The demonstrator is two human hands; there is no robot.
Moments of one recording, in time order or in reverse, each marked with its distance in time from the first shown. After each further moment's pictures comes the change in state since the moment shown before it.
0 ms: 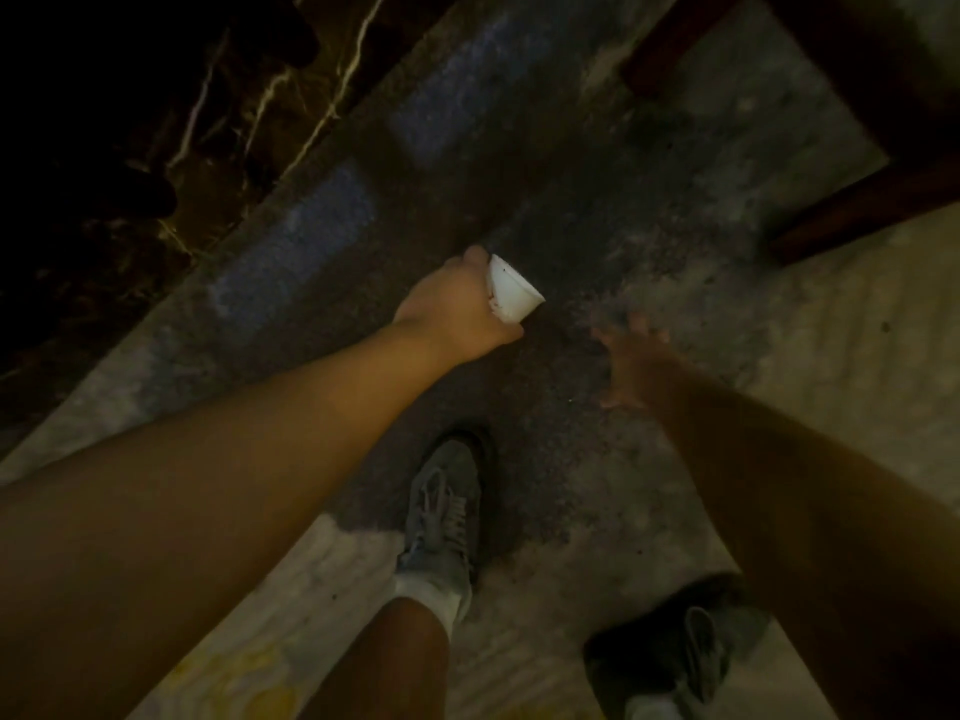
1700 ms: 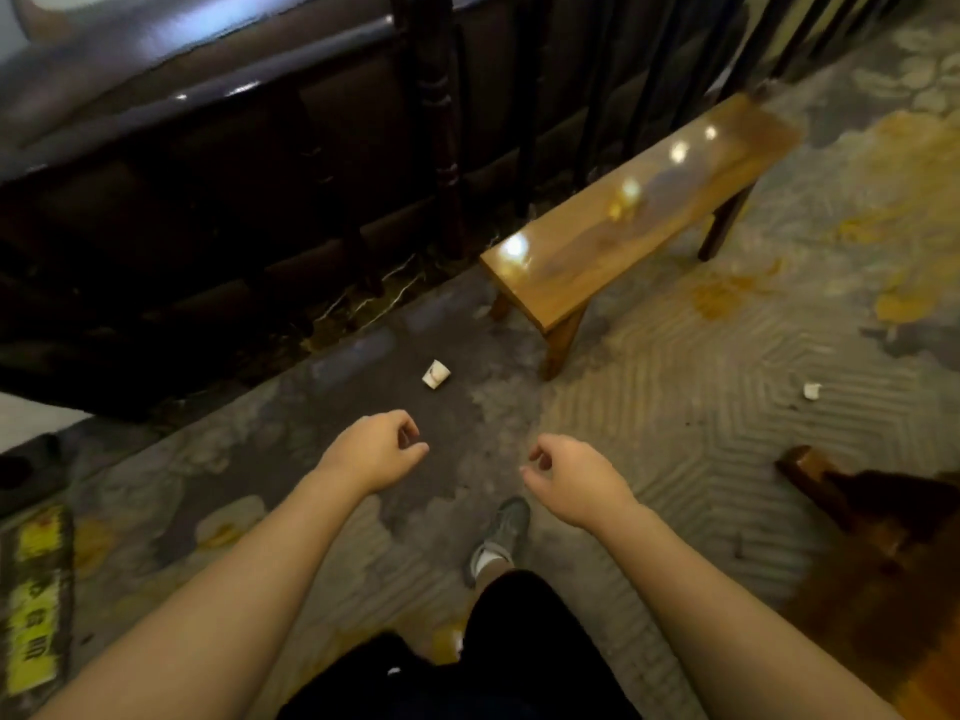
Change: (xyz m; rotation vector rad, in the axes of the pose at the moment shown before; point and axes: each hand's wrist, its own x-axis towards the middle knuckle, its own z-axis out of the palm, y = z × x) left_hand -0.644 0.250 -0.089 0.037 0.237 -0.115; right_hand -0.762 0.146 -0.038 0.314 0.483 -0.351
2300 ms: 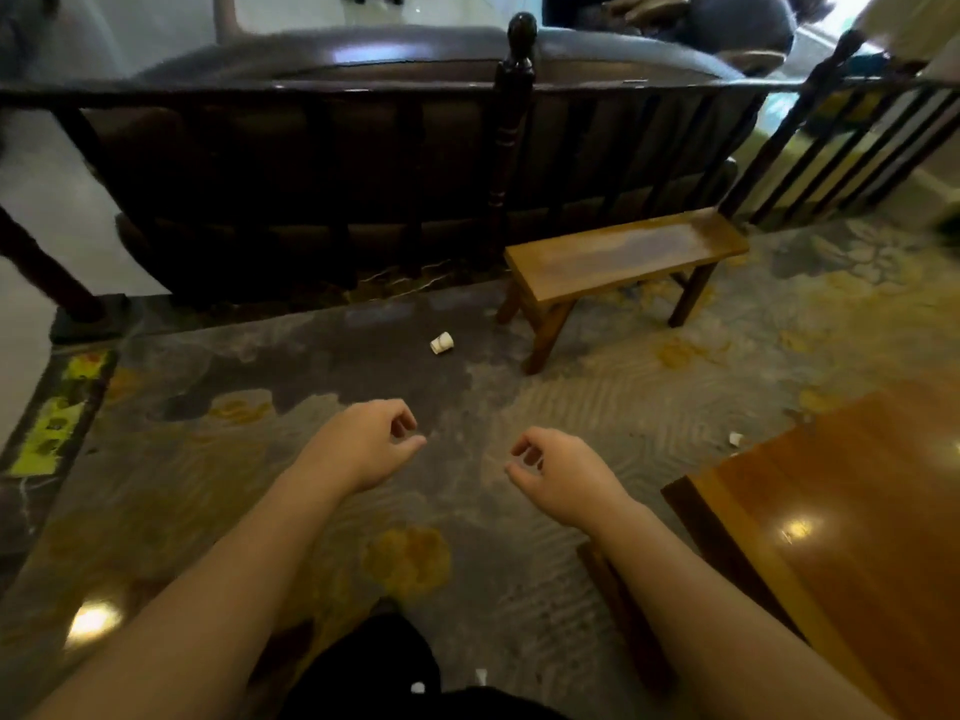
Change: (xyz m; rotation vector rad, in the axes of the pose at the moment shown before) left_hand -0.423 0.016 0.146 -0.197 0.324 0.081; right_hand -0.365 0.042 0.074 -0.237 0.119 -0.257
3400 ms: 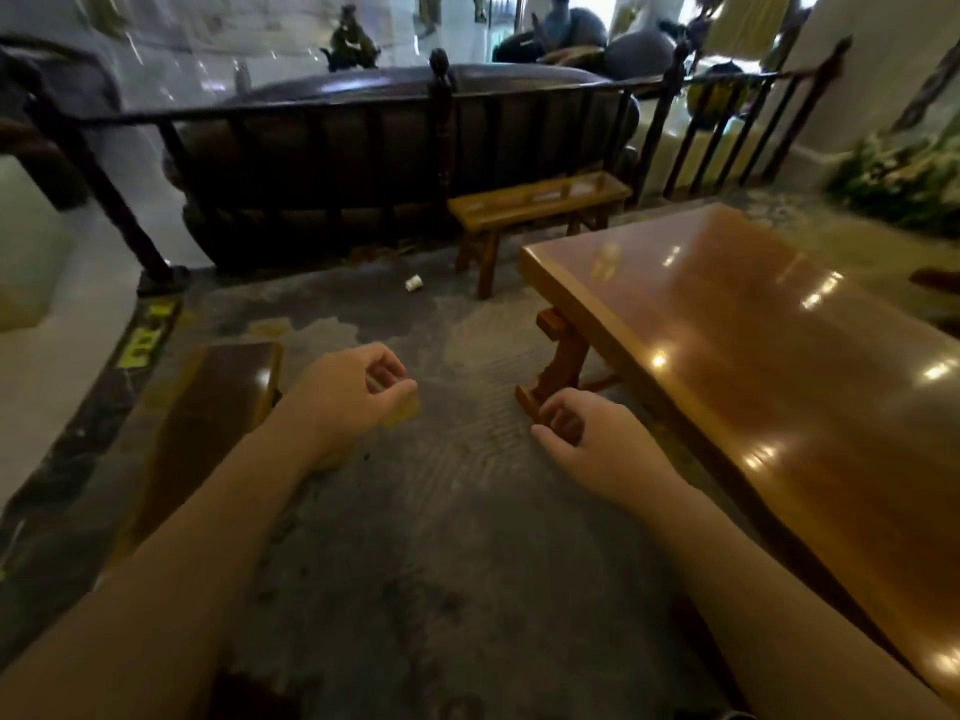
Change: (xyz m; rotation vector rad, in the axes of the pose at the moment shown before) left_hand -0.714 0.218 0.195 -0.100 0.262 0.177; right_hand -0.783 0.167 0.085 0.156 0.287 -0.168
